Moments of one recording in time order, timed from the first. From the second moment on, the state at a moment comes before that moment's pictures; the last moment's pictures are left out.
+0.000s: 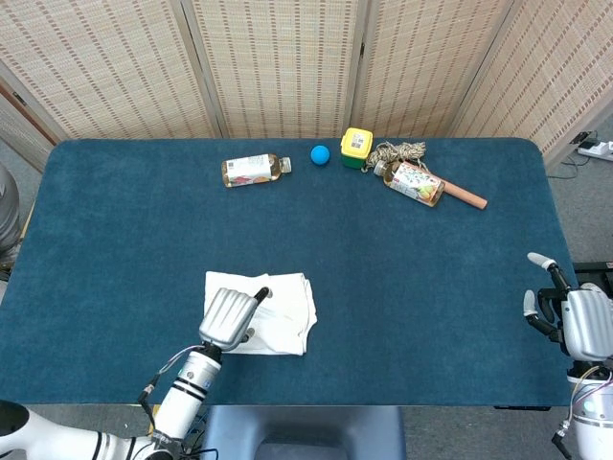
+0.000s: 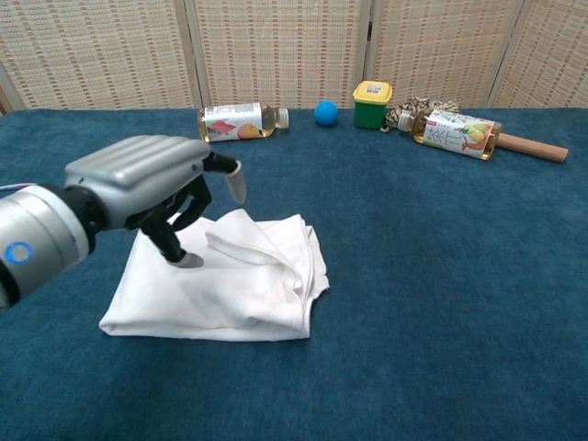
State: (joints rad) left arm -0.74 -1.65 -0.04 -1.82 1.05 1.37 0.77; right arm 0.10 -1.22 0.16 -1.52 -1.48 1.56 0.26
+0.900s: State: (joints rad) left arm -0.76 -1.61 -0.11 -1.72 0.84 1.11 0.73; right arm 0.10 -1.23 0.17 -1.52 -1.47 1.56 0.25
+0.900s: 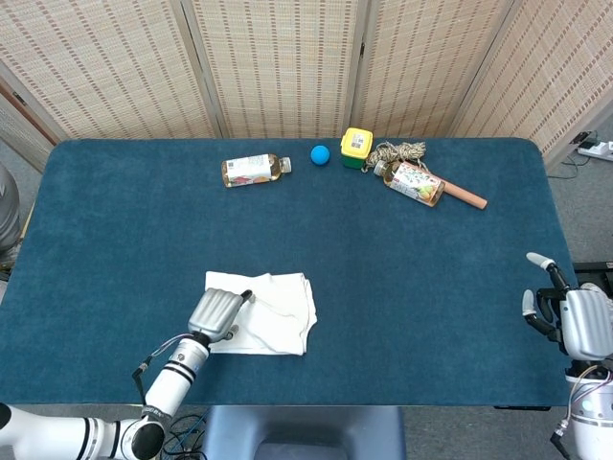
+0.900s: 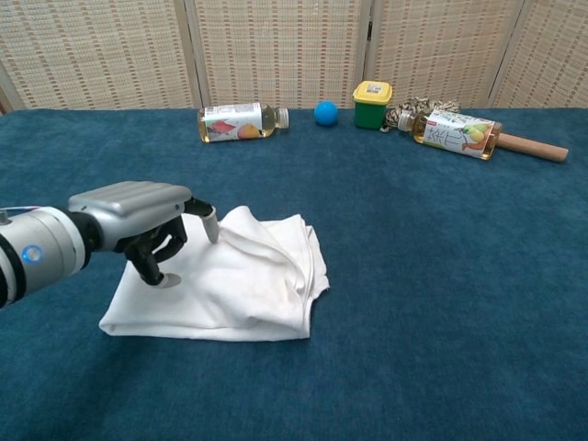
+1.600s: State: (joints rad) left arm -0.89 -1.74 -0.26 -1.64 0.69 1.15 0.77; right arm 0.08 -1.22 0.17 -1.52 -1.46 1.59 0.27
